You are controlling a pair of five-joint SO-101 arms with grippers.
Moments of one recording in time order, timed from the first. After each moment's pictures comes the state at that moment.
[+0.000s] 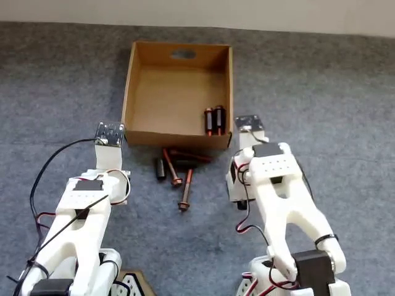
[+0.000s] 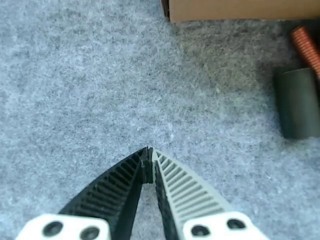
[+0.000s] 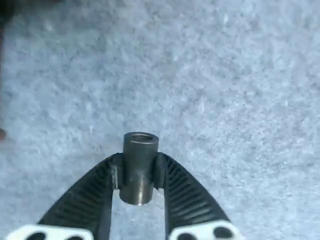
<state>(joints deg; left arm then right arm) -7.9 -32.4 71.7 33.6 -5.1 -14.9 -16.9 41.8 69.8 2.1</state>
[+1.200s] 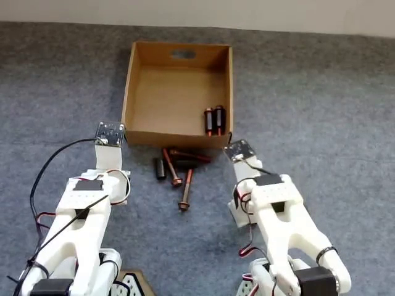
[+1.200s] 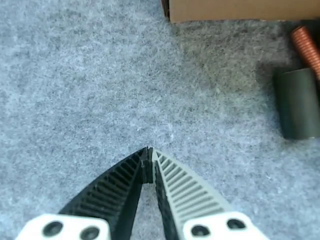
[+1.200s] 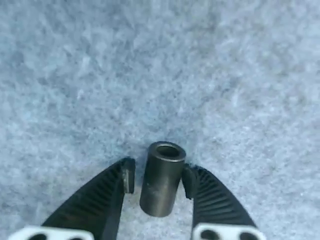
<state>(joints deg) -7.9 -32.4 71.7 33.6 -5.1 -14.2 -18.5 62.1 52.4 16.0</state>
